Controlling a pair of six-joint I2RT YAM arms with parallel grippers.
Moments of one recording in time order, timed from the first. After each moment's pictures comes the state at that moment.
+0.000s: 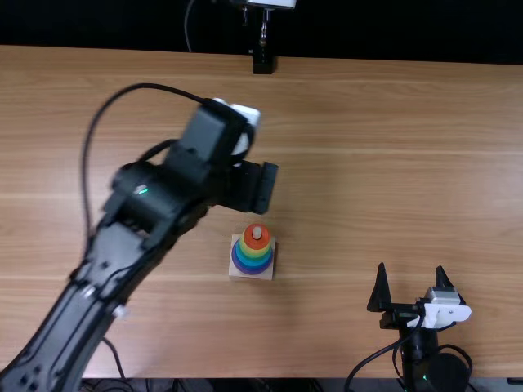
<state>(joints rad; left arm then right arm) -0.52 1.63 1.90 -1.09 0.06 -0.29 0.09 0.01 0.03 -0.05 0.12 0.01</state>
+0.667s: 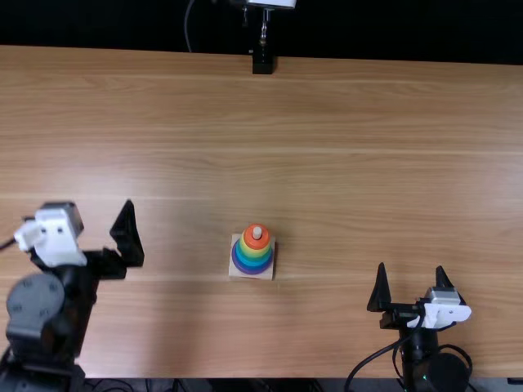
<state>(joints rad) -0.14 0.64 0.71 -0.27 -0.07 -0.29 0.09 0.01 0.03 -0.05 0.12 0.01</state>
